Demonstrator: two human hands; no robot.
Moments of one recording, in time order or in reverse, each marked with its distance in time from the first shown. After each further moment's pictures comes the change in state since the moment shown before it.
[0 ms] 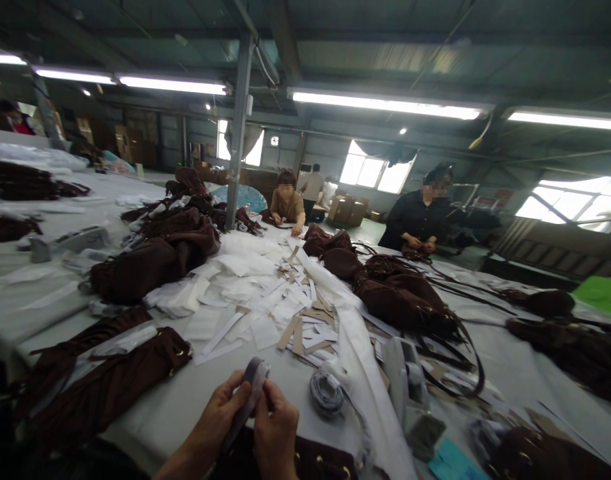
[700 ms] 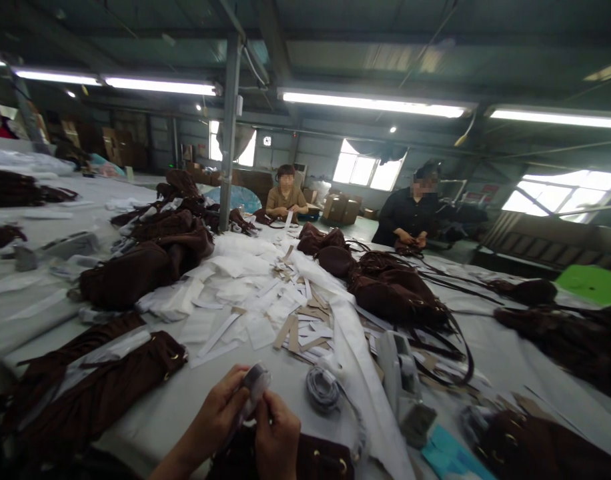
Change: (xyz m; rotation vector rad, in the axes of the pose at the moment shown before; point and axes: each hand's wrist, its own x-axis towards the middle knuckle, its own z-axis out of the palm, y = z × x) left_hand -0.002 0.020 -0.007 0.470 -0.199 0.323; right_hand -0.014 0.006 -0.010 -0.018 0.007 -0.120
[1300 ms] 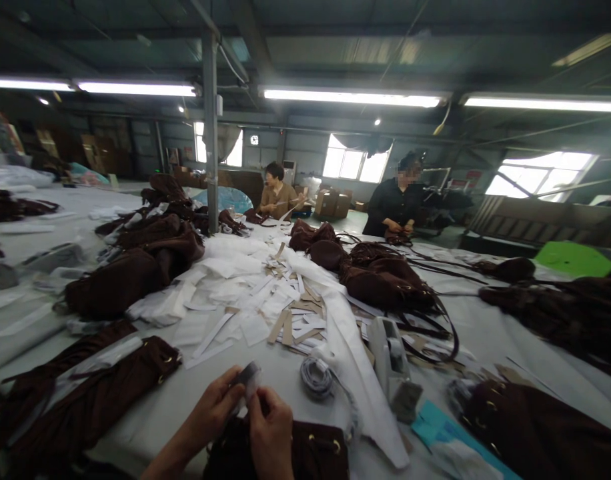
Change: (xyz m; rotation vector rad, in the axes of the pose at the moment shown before) left_hand -0.005 -0.022 0.002 0.008 0.062 -0.225; right_hand -0.002 -0.011 -0.002 0.227 -0.021 0.346
